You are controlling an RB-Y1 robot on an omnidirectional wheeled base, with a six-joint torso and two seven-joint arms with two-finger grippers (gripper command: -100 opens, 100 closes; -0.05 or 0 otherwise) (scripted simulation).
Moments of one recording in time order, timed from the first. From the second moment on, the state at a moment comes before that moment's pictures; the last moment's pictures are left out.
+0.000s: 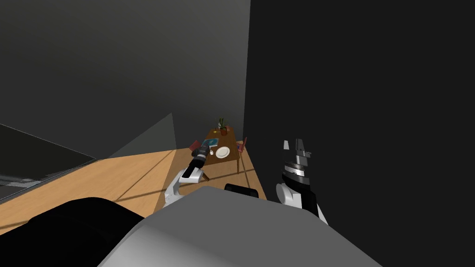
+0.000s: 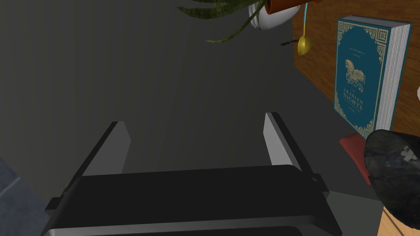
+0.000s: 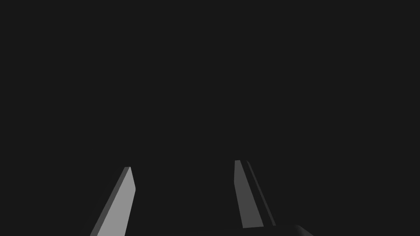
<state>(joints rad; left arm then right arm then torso) 0.43 0.23 0.15 -2.07 0.00 0.07 0.11 0.48 0.02 0.07 -2.23 -0.03 -0.52 -0.14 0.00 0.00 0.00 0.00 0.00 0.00</state>
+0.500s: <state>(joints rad) 0.42 0.25 0.17 -2.01 0.02 0.21 0.11 0.48 0.02 0.07 -2.23 -0.03 -0.52 -0.14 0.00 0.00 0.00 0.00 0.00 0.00</state>
